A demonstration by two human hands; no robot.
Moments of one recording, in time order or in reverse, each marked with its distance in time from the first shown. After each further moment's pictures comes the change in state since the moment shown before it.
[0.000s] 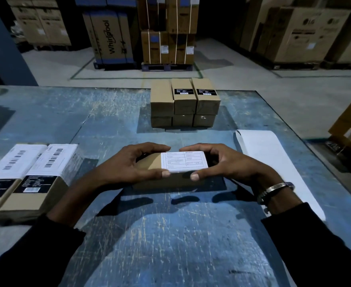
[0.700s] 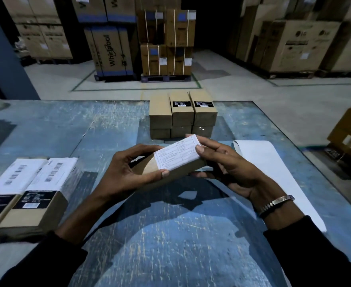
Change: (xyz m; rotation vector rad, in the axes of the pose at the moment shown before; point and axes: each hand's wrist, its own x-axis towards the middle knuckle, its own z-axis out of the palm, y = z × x) left_hand 0.002 0.004 0.014 -0.108 0.358 0.215; right_hand 0.001 -0.016 0.008 0.469 0.234 -0.056
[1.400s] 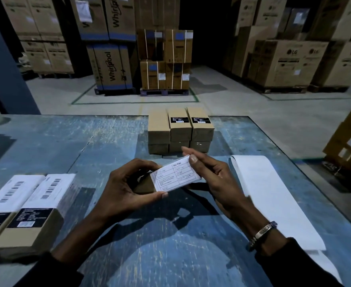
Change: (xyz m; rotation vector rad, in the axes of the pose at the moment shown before) left_hand 0.001 -0.005 0.005 0.022 0.054 0.107; right_hand 0.000 0.007 0.035 -0.199 0.239 -0.285
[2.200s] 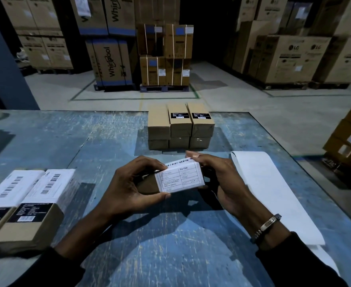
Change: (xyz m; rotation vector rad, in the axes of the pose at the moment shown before) left_hand 0.000 0.001 0.005 0.047 -0.066 0.079; right_hand 0.000 -0.005 -0.005 0.174 0.120 0.295
